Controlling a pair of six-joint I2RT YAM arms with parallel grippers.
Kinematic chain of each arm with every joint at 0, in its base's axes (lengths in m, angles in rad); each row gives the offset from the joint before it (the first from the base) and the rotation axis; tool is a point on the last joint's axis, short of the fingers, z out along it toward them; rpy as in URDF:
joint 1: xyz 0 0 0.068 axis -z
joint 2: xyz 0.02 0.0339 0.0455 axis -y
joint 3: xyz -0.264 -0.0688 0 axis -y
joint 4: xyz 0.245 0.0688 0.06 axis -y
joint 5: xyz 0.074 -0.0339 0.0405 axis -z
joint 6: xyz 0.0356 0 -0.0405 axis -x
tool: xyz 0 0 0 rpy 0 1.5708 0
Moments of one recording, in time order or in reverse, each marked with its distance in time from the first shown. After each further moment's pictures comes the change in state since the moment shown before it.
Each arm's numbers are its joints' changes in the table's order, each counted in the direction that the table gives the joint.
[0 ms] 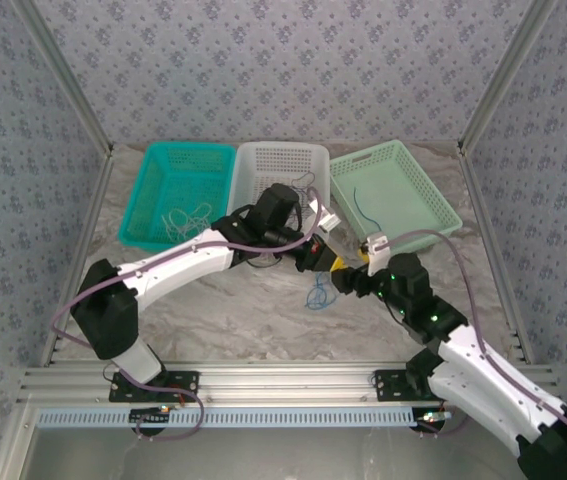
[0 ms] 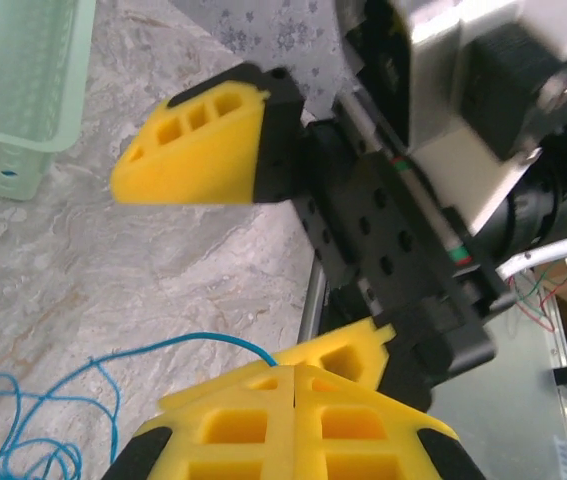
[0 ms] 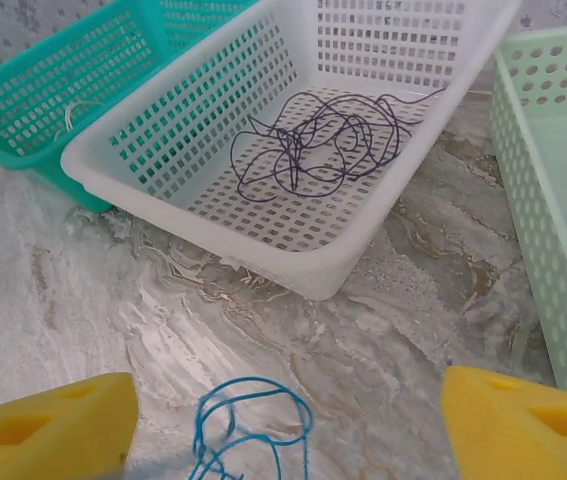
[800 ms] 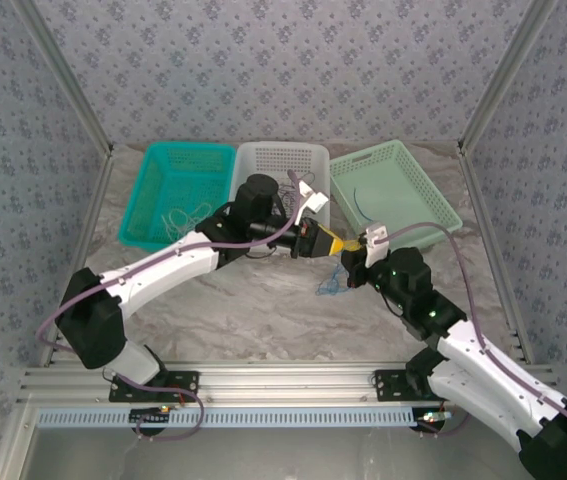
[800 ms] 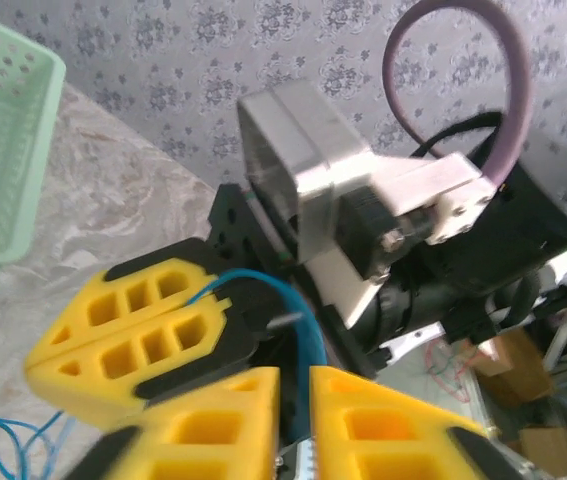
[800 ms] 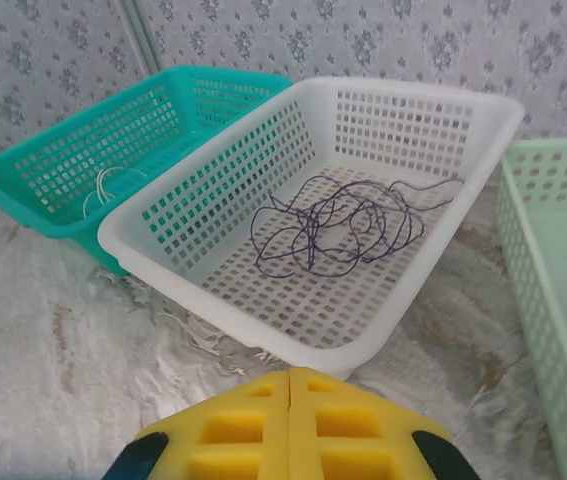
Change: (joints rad) left arm -0.048 0.090 -0.065 0.254 0.074 0.212; right arm -0.019 -0.010 0.063 0.083 0.019 0.024
